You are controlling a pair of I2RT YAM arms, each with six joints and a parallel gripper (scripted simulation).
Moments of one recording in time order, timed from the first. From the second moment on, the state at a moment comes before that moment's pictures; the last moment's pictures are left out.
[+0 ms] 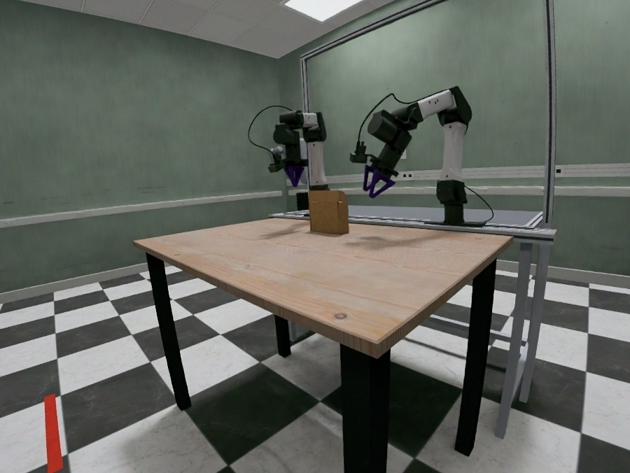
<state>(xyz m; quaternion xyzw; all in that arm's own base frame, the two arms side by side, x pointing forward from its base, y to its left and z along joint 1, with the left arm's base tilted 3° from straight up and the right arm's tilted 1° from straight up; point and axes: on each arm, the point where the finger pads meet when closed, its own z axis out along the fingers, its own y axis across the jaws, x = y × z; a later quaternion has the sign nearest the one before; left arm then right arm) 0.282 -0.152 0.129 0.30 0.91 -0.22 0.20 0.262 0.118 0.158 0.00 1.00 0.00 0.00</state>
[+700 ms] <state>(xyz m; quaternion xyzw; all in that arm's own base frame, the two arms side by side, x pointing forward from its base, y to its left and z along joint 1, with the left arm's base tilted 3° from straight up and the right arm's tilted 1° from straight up) 0.286 -0.154 0.129 0.42 0.79 -0.32 0.30 0.262 0.118 0.158 0.00 1.00 0.00 0.00</state>
